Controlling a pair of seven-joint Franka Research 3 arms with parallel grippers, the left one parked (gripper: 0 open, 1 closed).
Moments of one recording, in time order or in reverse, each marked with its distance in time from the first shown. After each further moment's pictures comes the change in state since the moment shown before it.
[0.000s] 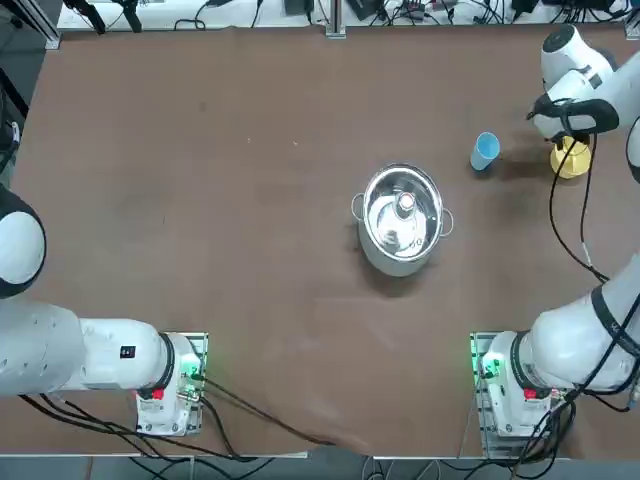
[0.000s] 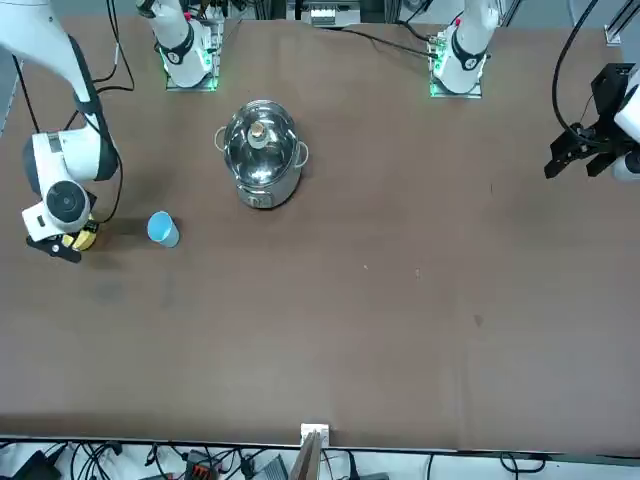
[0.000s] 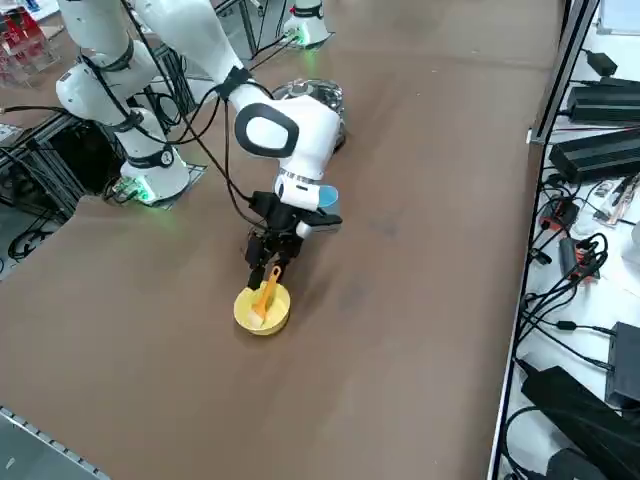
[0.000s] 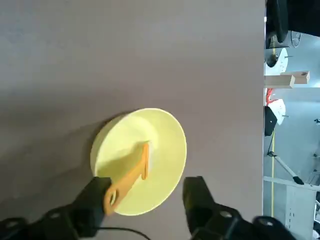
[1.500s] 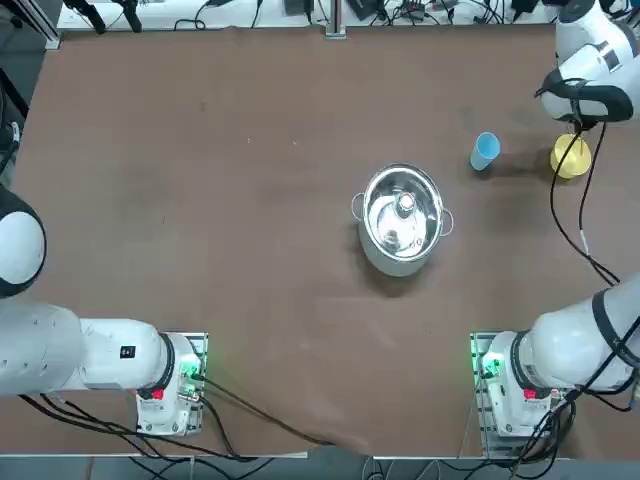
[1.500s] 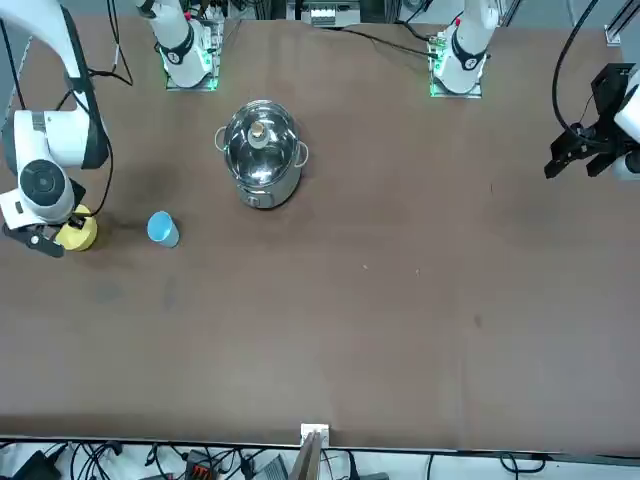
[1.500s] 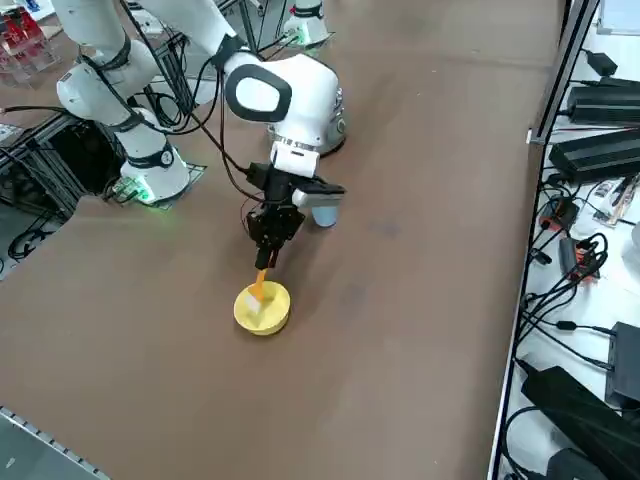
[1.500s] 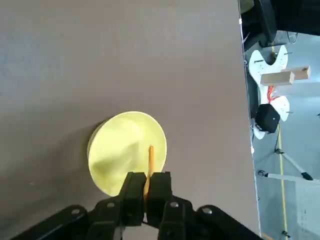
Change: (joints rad) arm 0.020 -0.114 -0.014 -0.009 0.064 -0.049 -0.041
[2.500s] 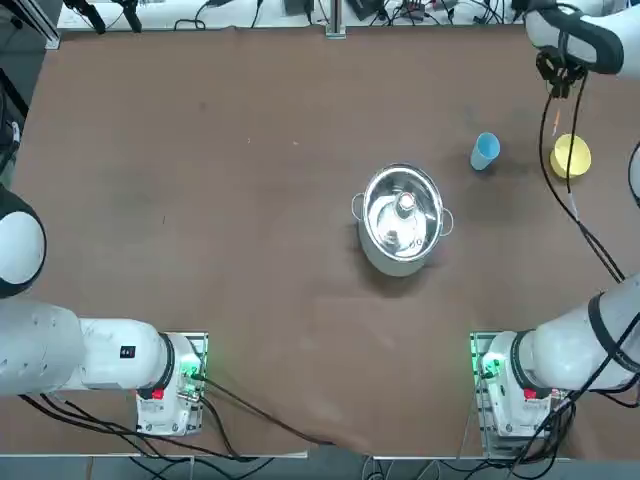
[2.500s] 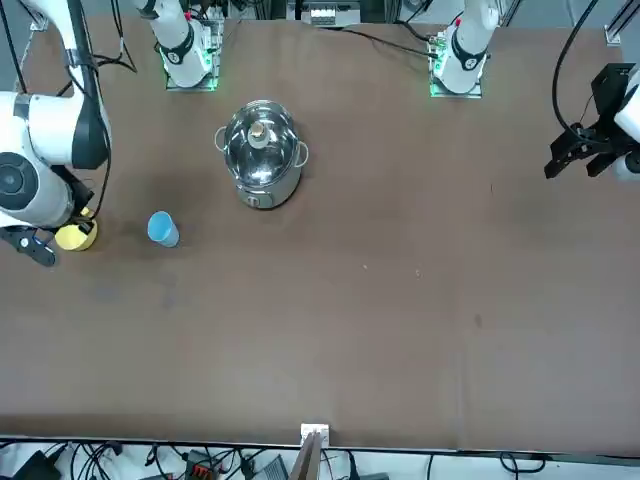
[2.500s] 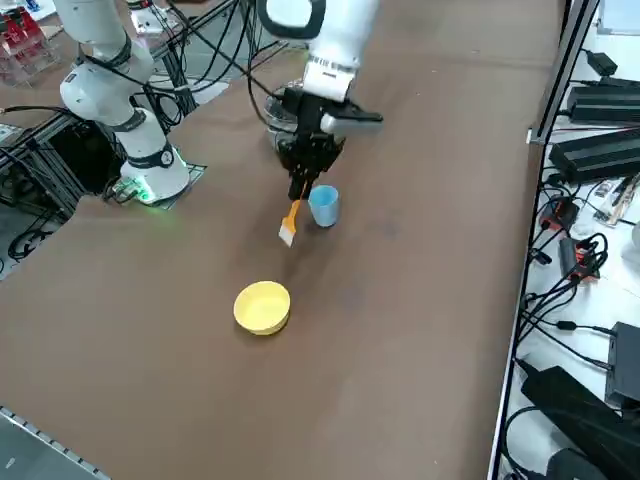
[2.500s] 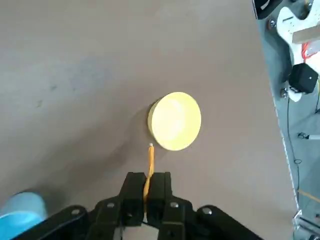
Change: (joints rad) arm 0.143 -0.039 0.002 0.221 0.289 -0.285 0.004
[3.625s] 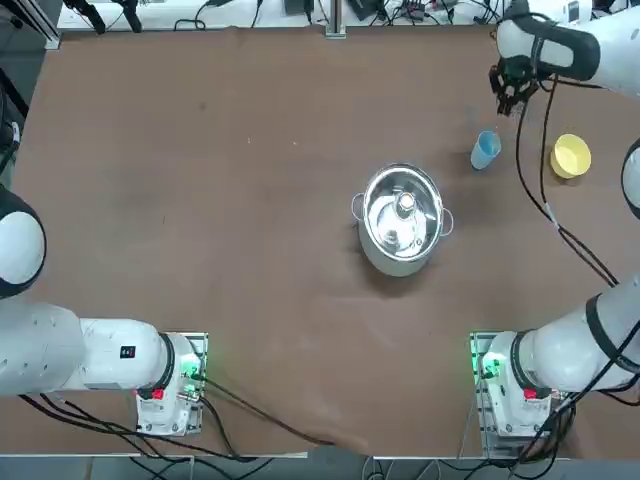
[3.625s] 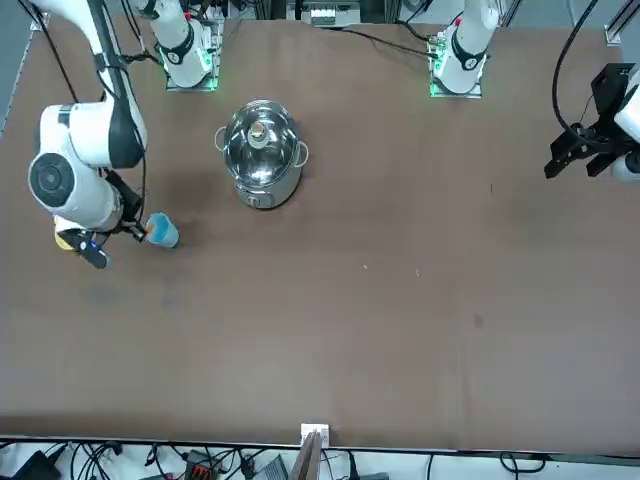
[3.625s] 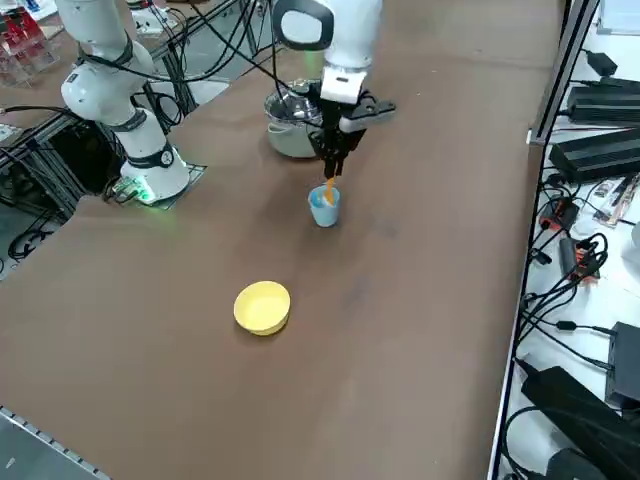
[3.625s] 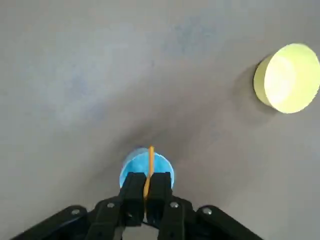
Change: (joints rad) arm 0.061 0.000 0.064 -0.031 0.332 0.120 0.083
